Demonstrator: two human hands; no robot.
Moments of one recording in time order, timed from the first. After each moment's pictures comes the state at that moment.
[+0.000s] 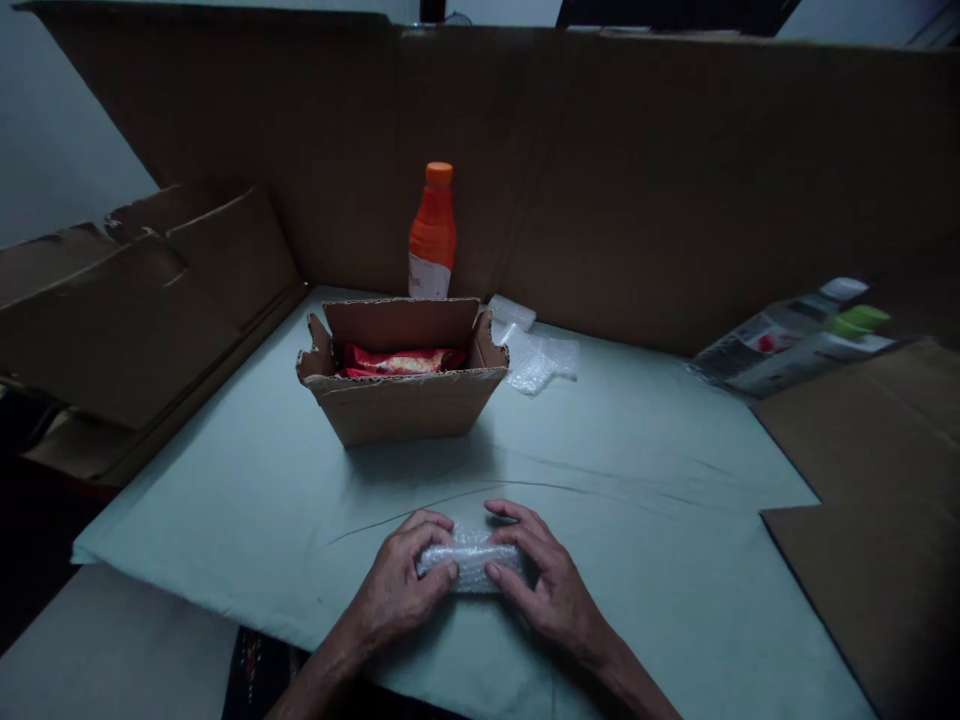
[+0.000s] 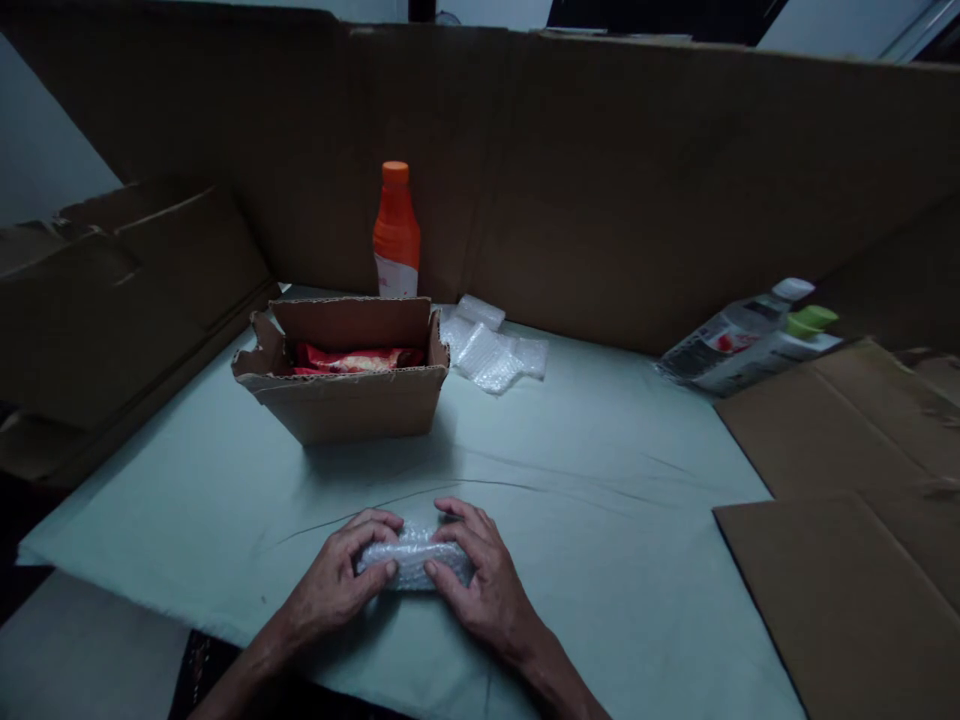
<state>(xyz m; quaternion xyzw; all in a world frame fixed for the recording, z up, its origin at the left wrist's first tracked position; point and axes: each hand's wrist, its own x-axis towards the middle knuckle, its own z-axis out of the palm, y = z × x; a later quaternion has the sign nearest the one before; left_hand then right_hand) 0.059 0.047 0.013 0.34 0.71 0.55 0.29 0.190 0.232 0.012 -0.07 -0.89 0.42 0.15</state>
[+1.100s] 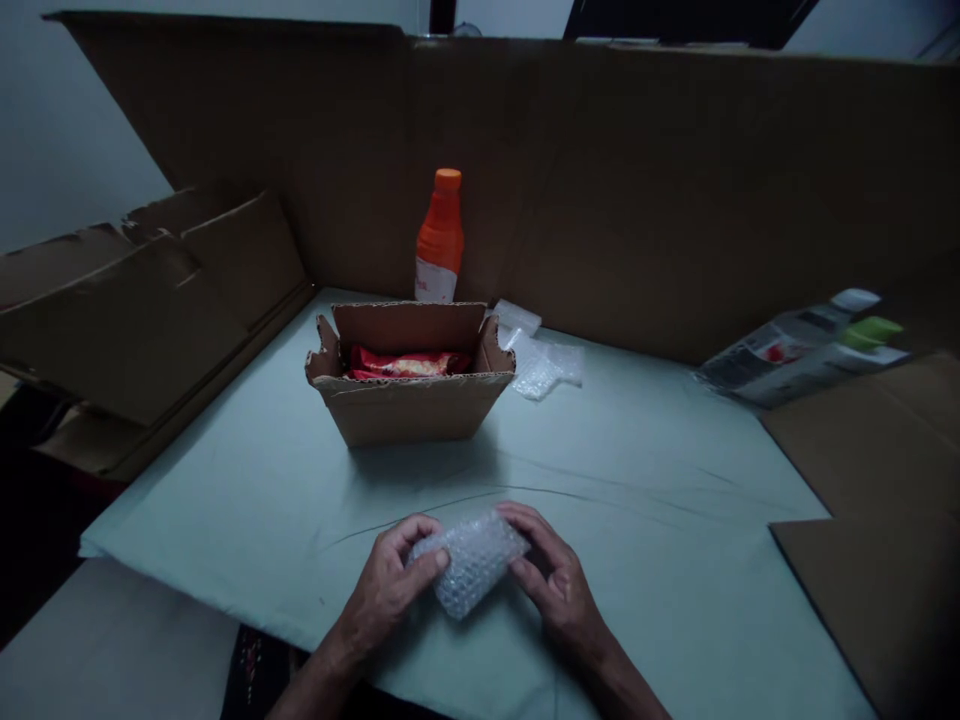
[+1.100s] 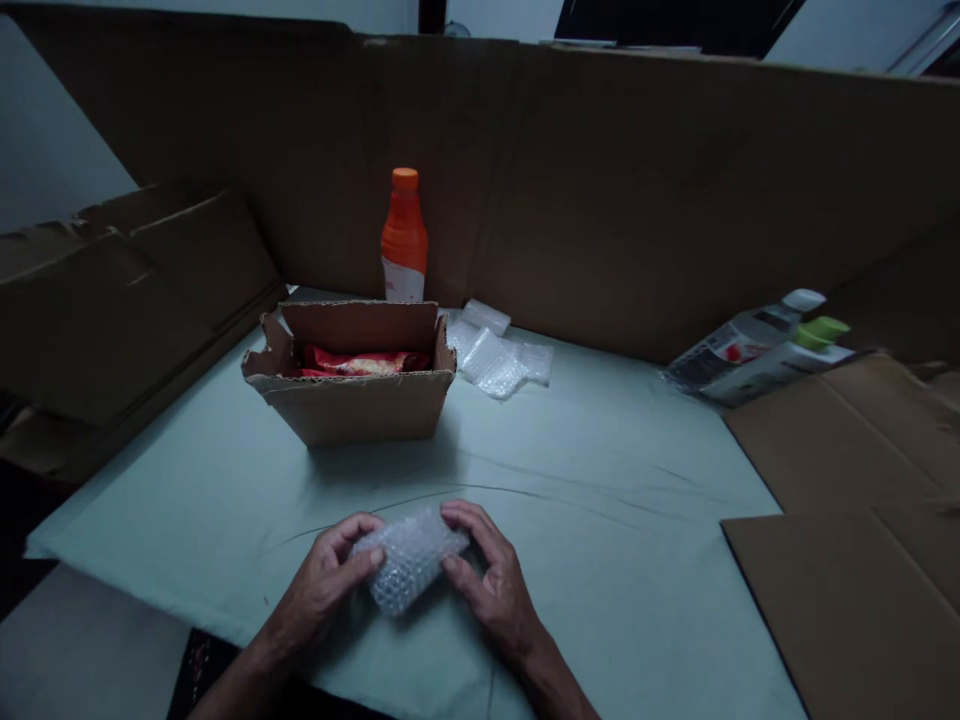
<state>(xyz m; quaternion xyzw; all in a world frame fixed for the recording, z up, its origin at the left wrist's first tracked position) 0.060 0.039 0.014 0.16 0.59 0.67 0.41 0.187 0.238 0.007 -0.09 -0.82 0.52 0.19</state>
